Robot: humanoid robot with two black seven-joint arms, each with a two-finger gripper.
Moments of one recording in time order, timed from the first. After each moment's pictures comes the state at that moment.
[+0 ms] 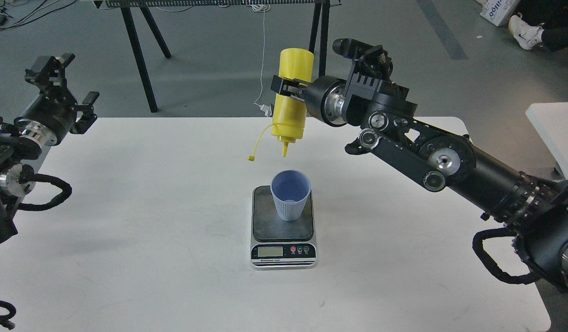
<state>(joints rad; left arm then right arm) -0.85 0.45 -0.49 -0.27 0.19 -0.49 -0.49 1.05 -0.08 0.69 1.09 -1.36 0.21 -0.48</state>
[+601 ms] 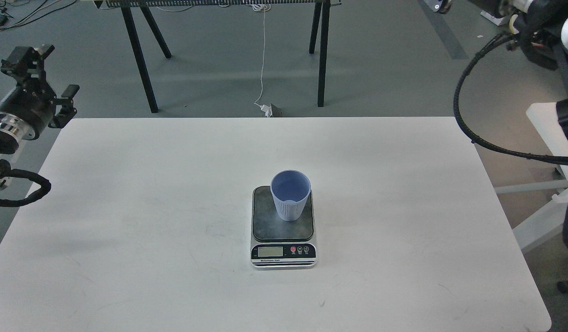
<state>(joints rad) -0.88 0.52 -0.45 -0.28 0.21 -0.49 -0.49 0.93 -0.49 1.31 1.01 0.06 0.17 -0.49</state>
